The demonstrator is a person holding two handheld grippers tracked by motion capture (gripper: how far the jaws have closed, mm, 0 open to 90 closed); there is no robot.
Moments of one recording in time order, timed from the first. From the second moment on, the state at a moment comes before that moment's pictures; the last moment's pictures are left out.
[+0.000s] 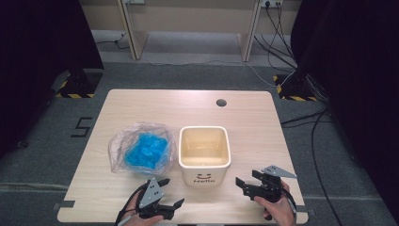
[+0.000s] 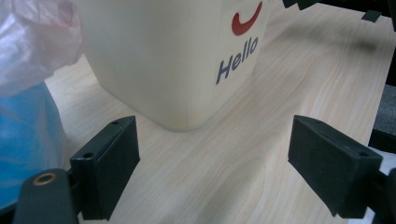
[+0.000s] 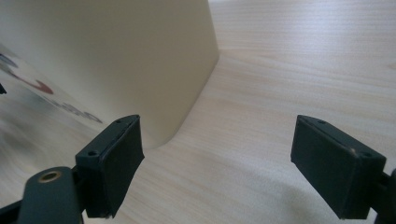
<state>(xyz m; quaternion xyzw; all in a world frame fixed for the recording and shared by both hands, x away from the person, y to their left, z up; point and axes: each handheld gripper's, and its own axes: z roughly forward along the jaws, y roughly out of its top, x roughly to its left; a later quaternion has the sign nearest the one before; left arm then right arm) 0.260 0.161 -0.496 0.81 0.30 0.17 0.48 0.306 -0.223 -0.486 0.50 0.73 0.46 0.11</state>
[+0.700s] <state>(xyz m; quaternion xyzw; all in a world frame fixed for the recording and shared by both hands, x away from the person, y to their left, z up) 0.252 0.166 -0.502 0.82 0.30 0.16 0.46 0.281 -0.219 -0.496 0.49 0.75 0.42 0.11</state>
